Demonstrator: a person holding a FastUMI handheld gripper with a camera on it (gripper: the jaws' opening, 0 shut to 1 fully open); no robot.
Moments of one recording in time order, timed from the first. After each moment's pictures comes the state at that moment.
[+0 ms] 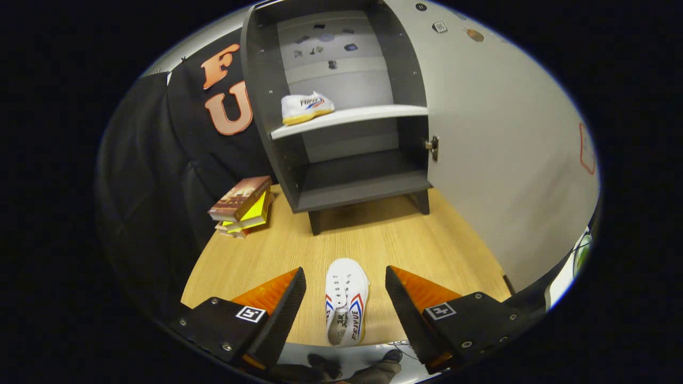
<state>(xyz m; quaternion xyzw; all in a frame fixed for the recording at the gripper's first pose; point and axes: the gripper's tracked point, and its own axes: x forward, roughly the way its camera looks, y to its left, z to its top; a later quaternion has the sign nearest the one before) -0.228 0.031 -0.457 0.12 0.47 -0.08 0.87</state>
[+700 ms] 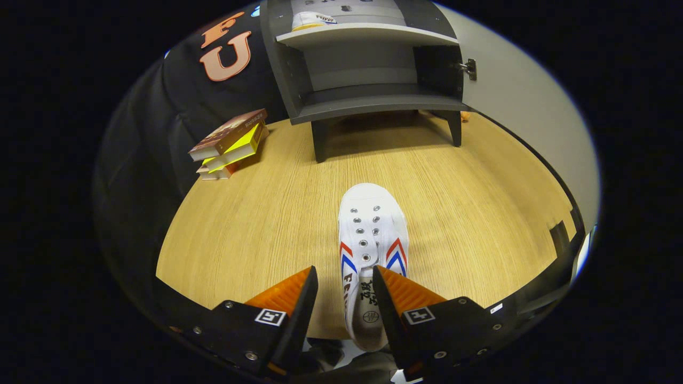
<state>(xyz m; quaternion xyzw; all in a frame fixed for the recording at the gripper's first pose) -0.275 0.094 -0.583 0.11 0.56 -0.07 0.82</state>
